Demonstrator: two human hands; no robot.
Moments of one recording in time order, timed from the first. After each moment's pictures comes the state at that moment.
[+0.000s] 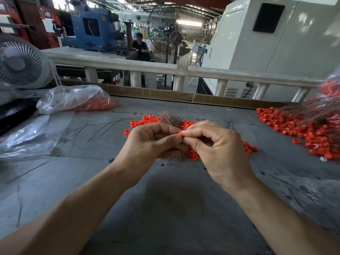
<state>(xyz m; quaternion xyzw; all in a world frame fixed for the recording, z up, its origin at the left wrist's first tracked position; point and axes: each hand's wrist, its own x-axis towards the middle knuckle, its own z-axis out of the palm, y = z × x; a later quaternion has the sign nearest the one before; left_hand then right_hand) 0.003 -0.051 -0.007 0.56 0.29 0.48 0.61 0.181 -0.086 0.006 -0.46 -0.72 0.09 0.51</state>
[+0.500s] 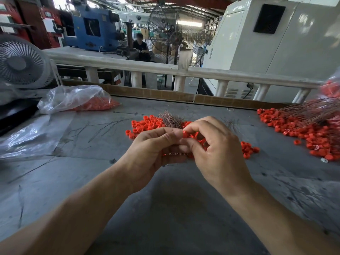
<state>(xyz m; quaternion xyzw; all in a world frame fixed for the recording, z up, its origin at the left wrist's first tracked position) 0.007 -0.054 -0.007 0.47 0.26 0.45 0.71 0.177 -0.082 -0.001 -0.48 -0.74 -0.08 0.46</state>
